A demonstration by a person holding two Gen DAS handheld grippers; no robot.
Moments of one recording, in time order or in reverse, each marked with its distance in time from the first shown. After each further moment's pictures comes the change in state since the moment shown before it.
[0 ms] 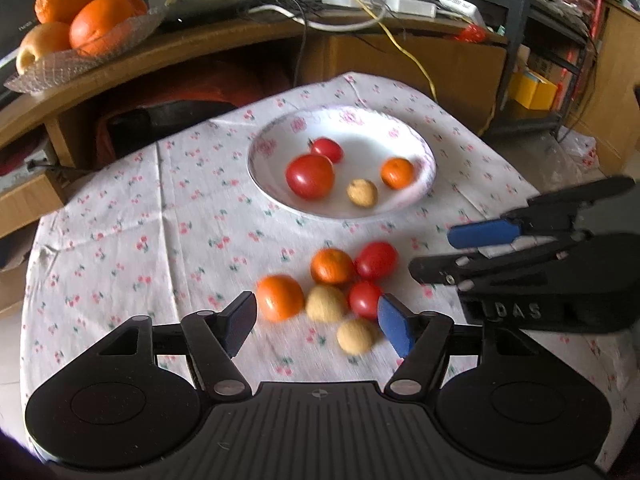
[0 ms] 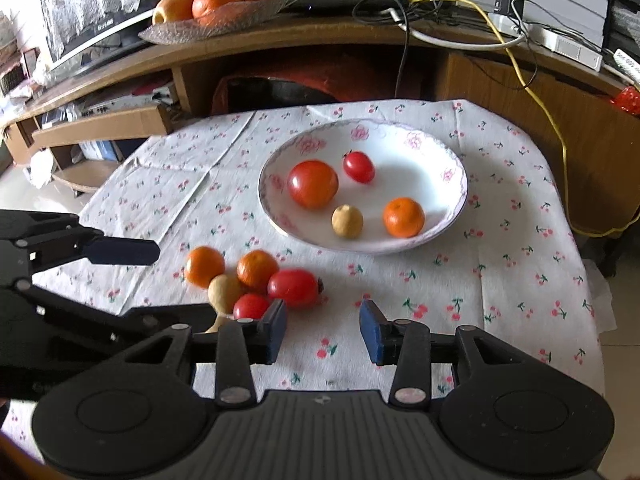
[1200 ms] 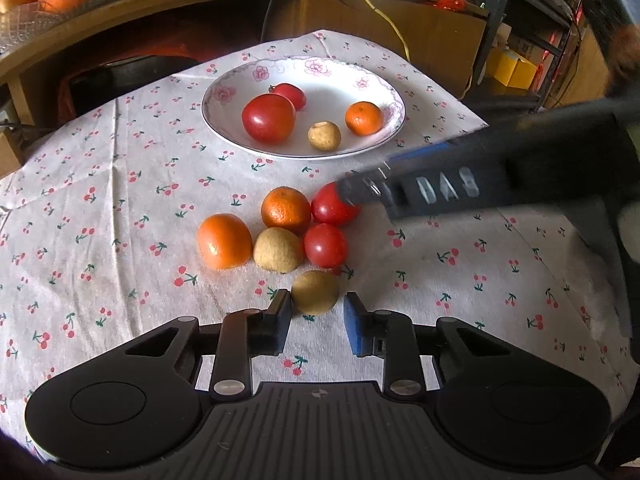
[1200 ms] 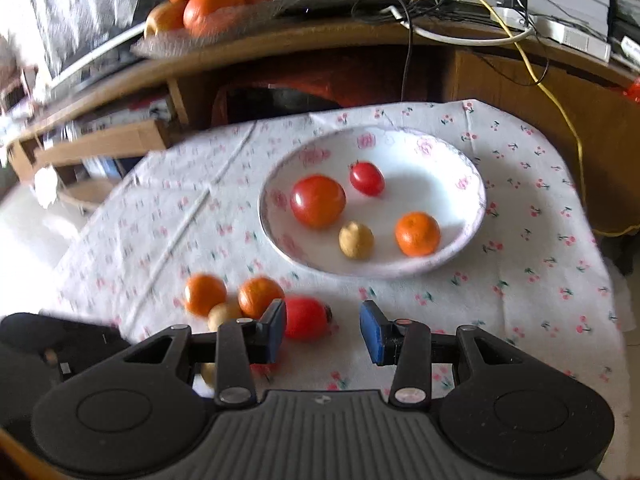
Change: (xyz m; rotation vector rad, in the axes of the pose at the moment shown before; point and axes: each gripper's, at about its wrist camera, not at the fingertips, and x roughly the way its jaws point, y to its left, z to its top) left arm 0.023 -0.013 -0.022 -0.018 0.064 -0.085; right arm 0.021 -0.005 0.014 0.067 -0.031 0.059
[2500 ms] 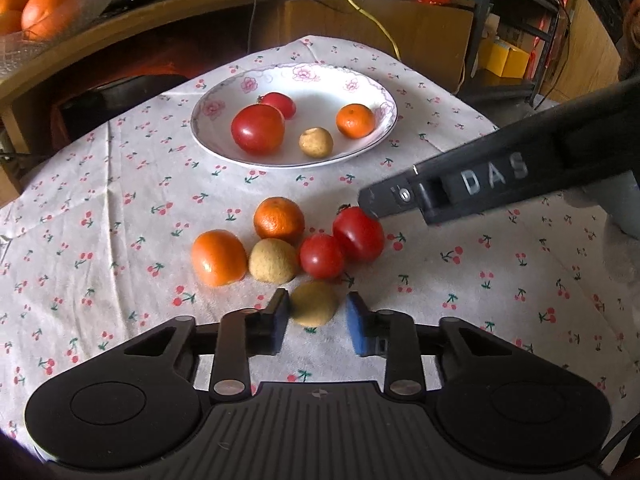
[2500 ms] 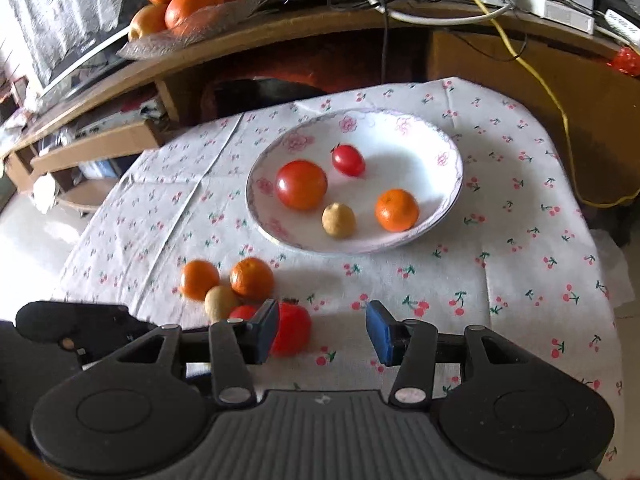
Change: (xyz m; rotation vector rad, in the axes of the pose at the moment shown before) left arm 0.006 -0.008 0.004 0.070 -0.021 0.033; right arm -0.011 -0.012 -0.008 0.028 0.062 -0.005
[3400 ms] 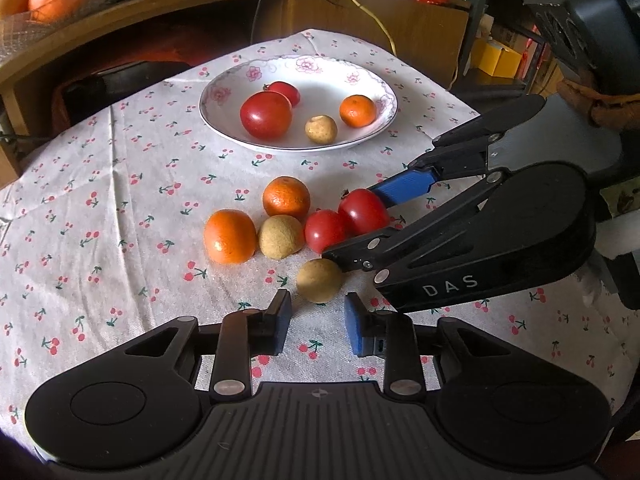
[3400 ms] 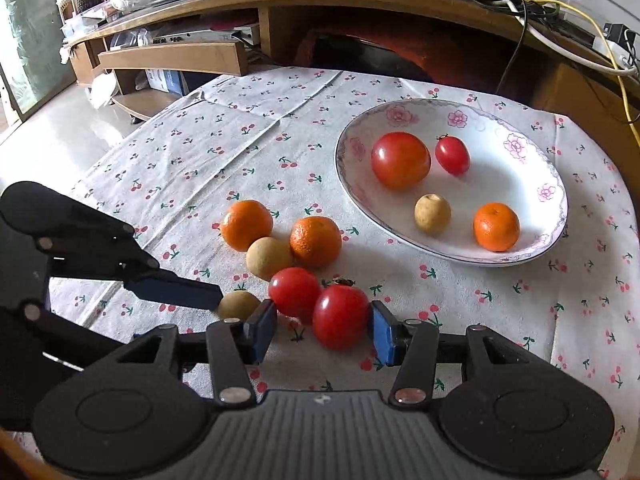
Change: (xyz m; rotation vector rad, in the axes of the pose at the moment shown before) left arm -0.012 0.011 -0.009 -0.014 0.015 -0.050; right arm 0.031 0.032 -0.009 -0.337 0.049 0.091
